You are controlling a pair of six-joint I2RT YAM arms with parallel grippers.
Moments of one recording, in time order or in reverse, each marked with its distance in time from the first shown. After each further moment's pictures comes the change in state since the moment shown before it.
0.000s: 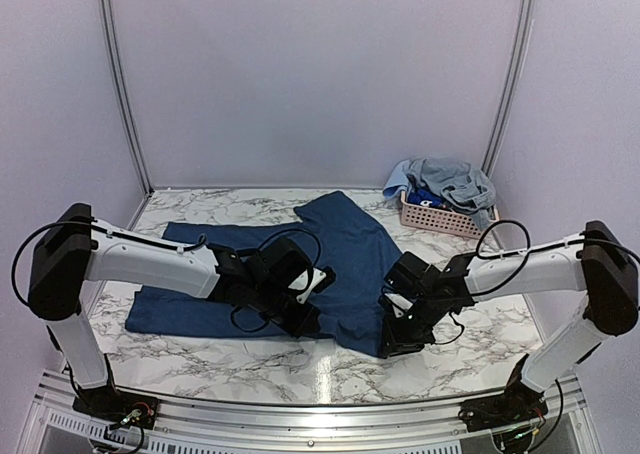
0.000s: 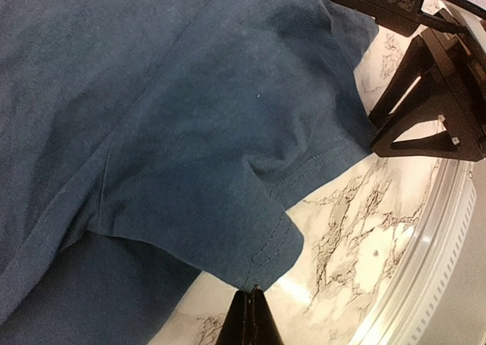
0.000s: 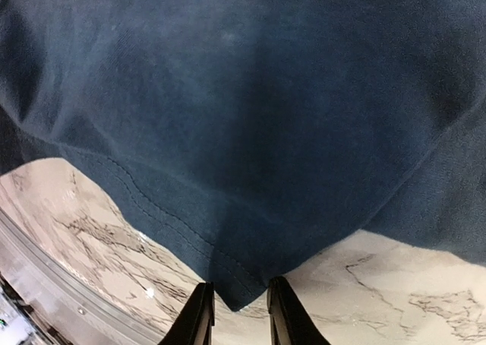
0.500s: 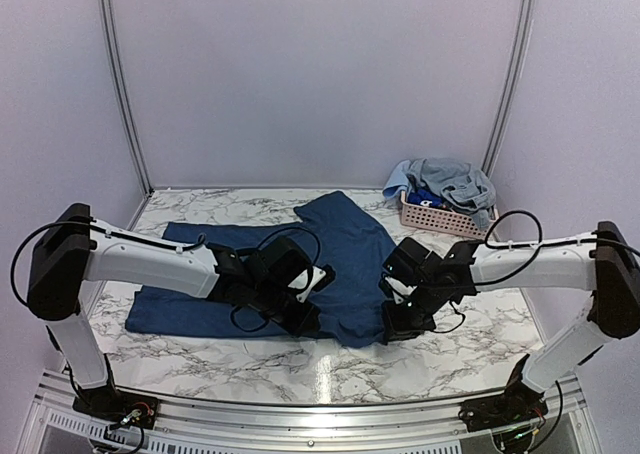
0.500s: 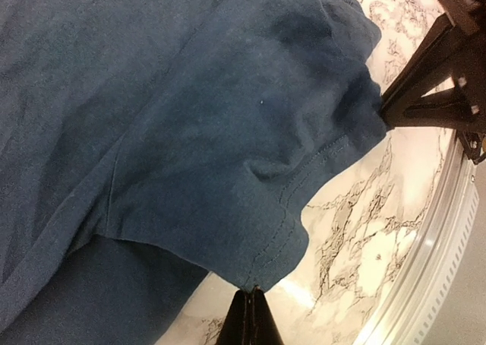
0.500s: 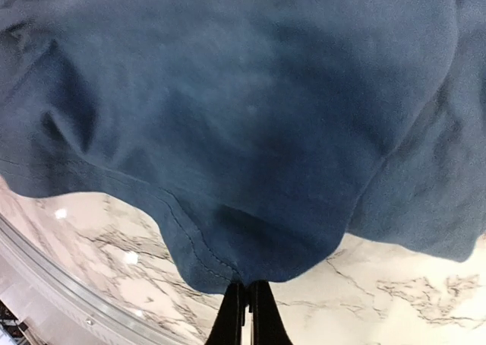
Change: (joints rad) left arm 0.000 -0.003 0.000 0.005 -0.015 0.003; right arm 0.006 -0.023 0.065 -0.066 0.080 -0.006
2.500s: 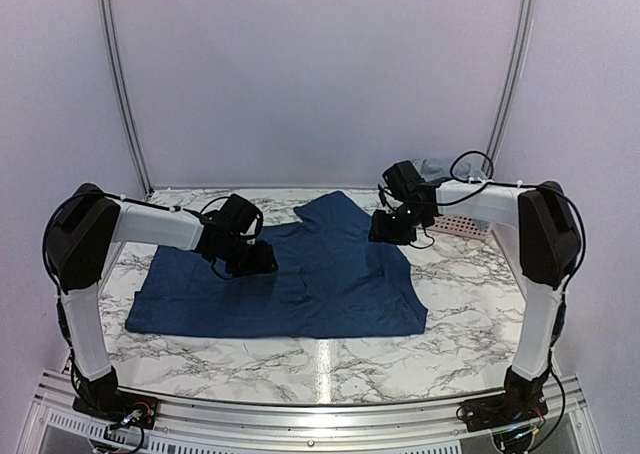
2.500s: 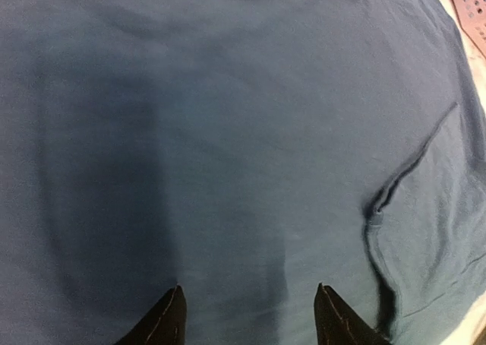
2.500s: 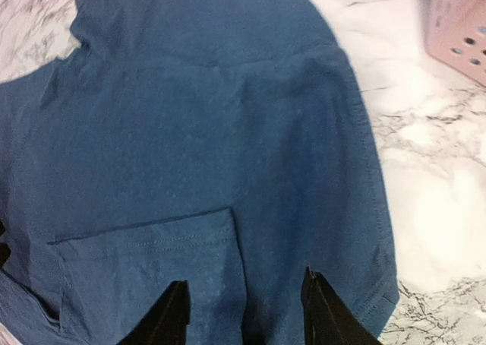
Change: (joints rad) left arm 0.423 0.142 0.070 0.055 -0.096 -0.235; right arm -0.363 0.476 0.644 0.114 0.154 -0.263
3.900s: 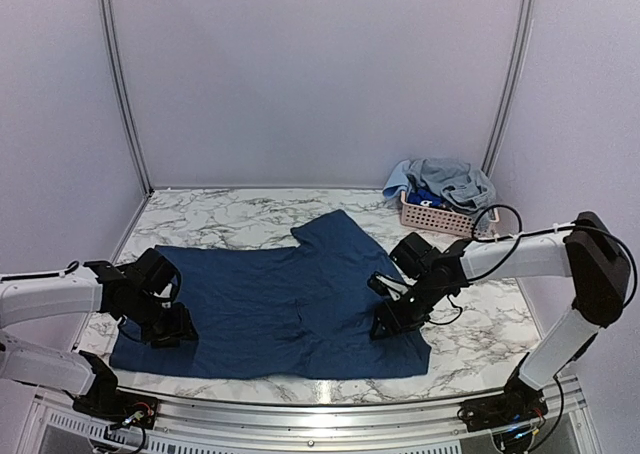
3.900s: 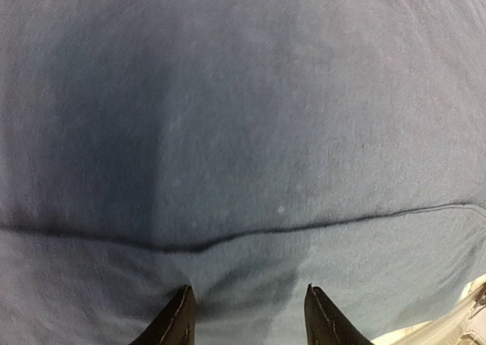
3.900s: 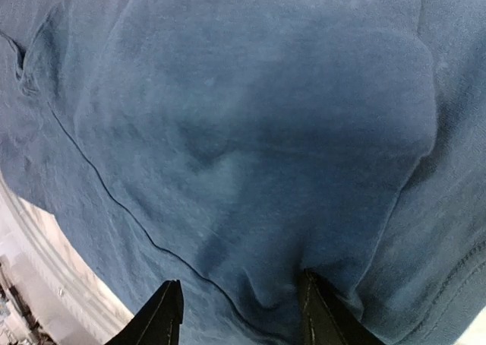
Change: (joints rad) left arm 0.098 -0.772 -0.697 -0.359 0.050 -0.194; right arm 0.206 -0.352 -0.618 0.003 -0.326 -0.118
